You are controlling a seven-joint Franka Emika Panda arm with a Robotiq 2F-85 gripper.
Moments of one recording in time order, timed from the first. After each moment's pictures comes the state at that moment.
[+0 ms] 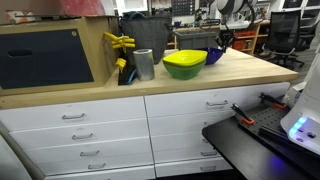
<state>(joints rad) -0.12 0.07 -0.14 -2.30 -0.06 2.46 0.38</state>
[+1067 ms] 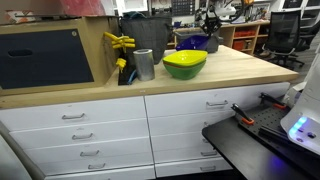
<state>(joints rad) -0.04 0.02 -0.06 -2.19 -0.16 2.45 0.36</state>
